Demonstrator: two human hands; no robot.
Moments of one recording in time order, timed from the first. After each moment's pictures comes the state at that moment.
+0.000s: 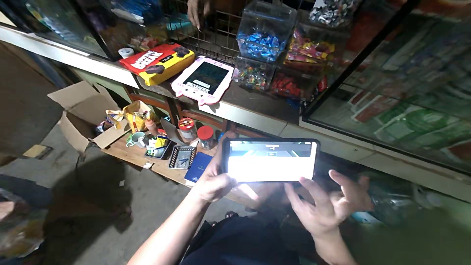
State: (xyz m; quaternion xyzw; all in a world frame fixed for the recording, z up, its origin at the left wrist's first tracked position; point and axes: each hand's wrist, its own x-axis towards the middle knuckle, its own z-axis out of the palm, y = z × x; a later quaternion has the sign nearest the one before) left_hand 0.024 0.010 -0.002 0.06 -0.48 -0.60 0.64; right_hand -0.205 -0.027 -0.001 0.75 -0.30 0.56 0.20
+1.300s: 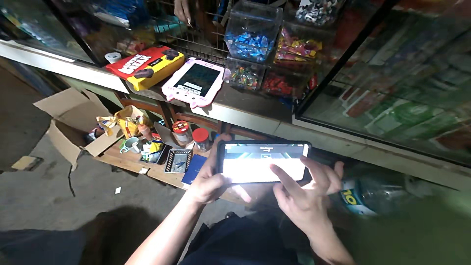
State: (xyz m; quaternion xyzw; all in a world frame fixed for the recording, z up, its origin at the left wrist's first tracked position) left_hand 0.026 0.005 -0.002 0.07 -0.49 -0.61 0.62; right_hand -0.195 -0.024 0.003 0.79 -0.36 0.46 0.18
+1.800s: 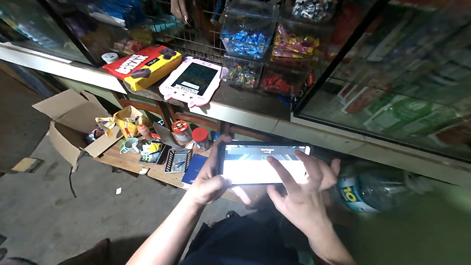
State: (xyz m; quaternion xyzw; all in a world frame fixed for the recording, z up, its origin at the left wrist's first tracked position) left_hand 0.023 0.004 -0.006 0.05 -0.49 -0.62 0.61; right_hand -0.196 -0.020 0.005 0.81 -0.38 0.43 0.16
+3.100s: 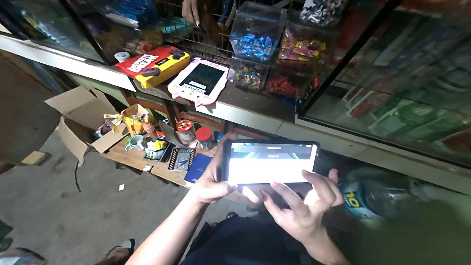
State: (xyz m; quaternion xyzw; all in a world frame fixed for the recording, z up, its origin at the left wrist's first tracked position) left_hand 0.024 0.008 -0.003 0.02 -0.53 -0.61 0.59; right_hand -0.190 -0.006 -0.003 0.78 -0.30 0.52 0.16
